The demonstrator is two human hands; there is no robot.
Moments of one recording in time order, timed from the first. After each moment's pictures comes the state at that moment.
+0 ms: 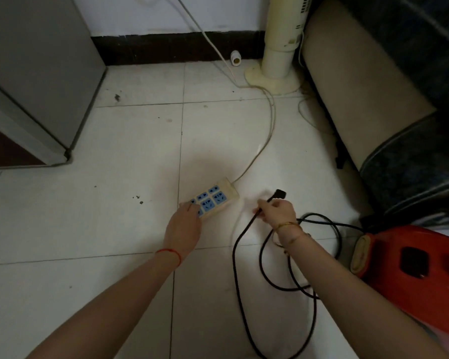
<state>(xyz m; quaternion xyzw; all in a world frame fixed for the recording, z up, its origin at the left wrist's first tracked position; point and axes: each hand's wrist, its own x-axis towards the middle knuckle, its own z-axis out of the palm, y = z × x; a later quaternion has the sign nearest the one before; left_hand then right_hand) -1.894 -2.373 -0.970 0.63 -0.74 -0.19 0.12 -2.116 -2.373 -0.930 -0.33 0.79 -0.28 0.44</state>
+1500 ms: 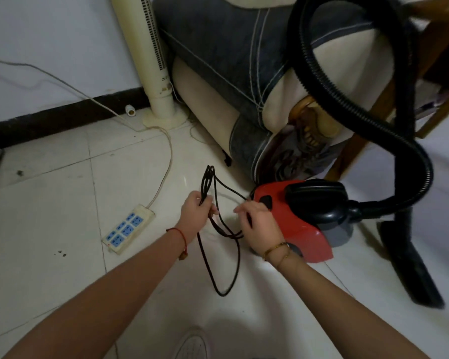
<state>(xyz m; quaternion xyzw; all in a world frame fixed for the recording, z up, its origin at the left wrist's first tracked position) -2.124 -2.277 -0.847 0.49 -0.58 -0.58 0.29 -2.246 -2.159 -0.839 -0.56 0.75 -0.33 0.14</state>
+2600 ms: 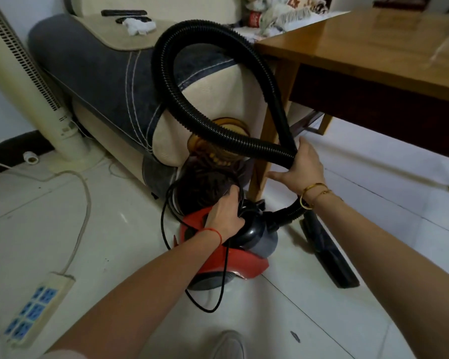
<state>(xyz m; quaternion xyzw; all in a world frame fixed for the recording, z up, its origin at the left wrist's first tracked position) -2.352 -2.194 -0.798 0.23 -0.93 -0.25 0.09 -2.515 -2.087 -0.735 -0.29 0.91 -0.30 -0.04</state>
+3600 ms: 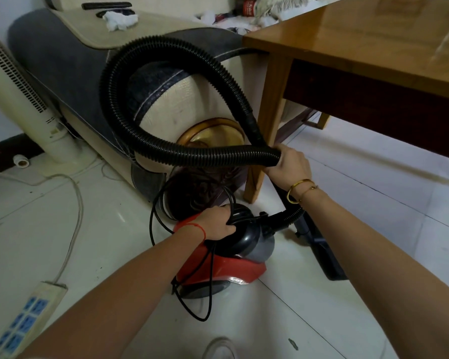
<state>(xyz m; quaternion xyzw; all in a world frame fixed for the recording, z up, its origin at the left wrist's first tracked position) -2.368 -2.222 -0.800 0.16 -0.95 -0.22 -0.14 -2.532 -2.109 -0.735 -0.32 0.89 -0.32 0.02</state>
